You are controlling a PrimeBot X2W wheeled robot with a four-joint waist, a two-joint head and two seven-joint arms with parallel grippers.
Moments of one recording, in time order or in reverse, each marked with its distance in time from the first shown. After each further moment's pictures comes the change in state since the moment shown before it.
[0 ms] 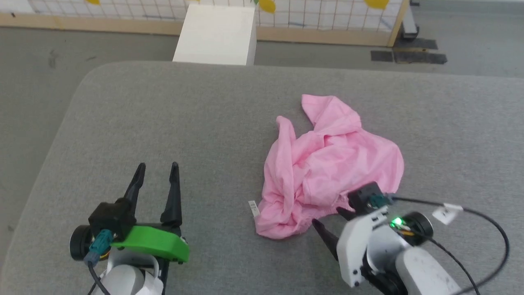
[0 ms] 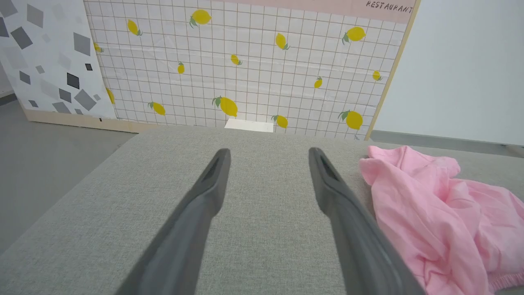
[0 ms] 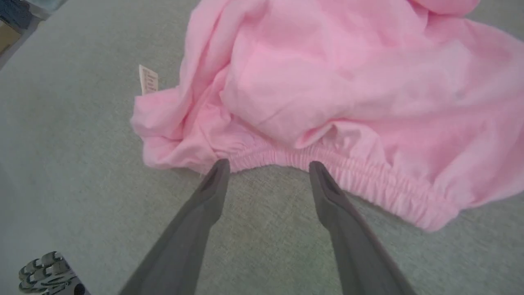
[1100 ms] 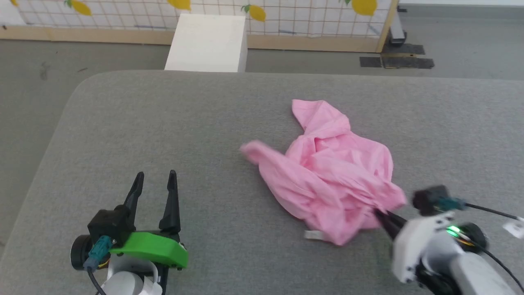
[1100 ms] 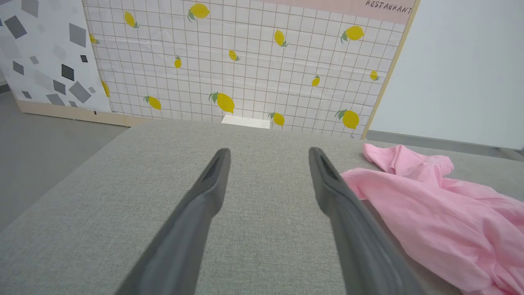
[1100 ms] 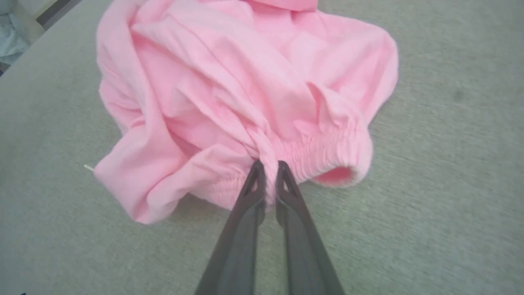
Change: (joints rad) left arm 0.025 -0.054 0.063 0.037 0.031 -0.043 0.000; right arm 0.009 -0.164 -0.050 0.078 0.189 -0.006 -0.170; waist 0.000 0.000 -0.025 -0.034
